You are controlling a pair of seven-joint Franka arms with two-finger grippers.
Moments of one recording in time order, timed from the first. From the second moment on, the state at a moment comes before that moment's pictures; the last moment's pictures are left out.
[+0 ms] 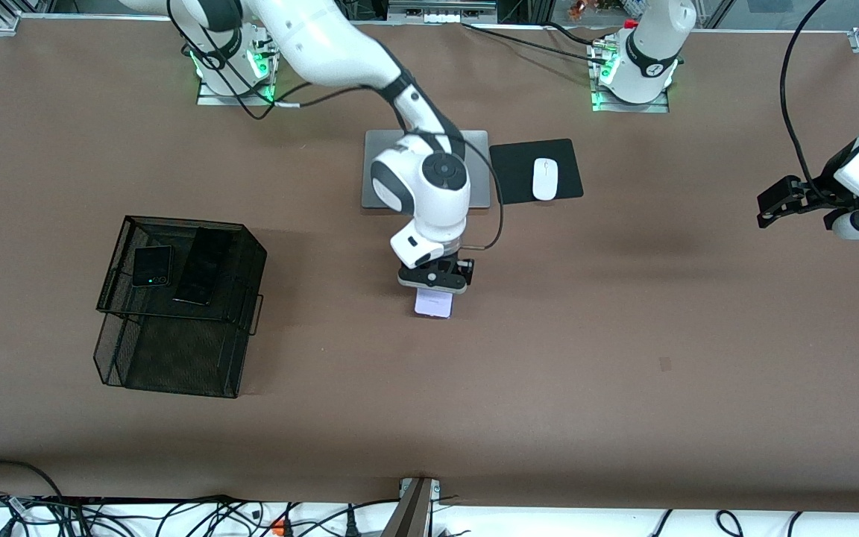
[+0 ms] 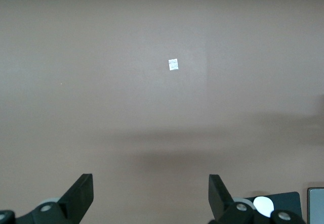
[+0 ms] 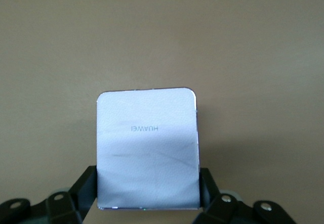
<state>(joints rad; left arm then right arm) -0.02 0.04 0.02 -1.67 0.04 1.74 0.01 0.94 0.89 -0.23 -1.19 -0.04 2.18 0.98</state>
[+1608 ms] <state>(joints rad) -0.02 0.04 0.02 -1.66 0.04 1.73 0.01 0.23 0.80 -0.23 -1.27 0.13 2.13 -0.20</state>
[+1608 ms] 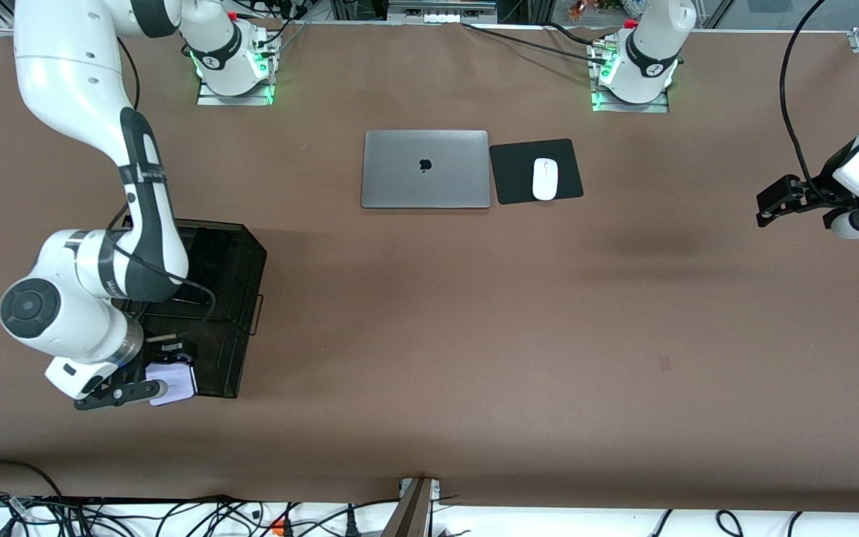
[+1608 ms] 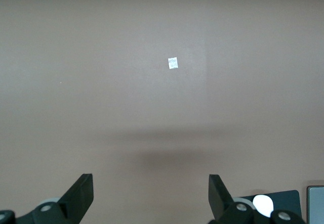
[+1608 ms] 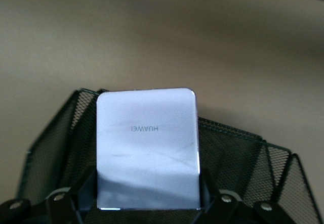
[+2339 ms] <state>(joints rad) -0.02 0.04 0.02 -1.66 0.04 1.73 0.01 0.18 0.78 -0.23 -1.32 0.16 2.04 -0.16</state>
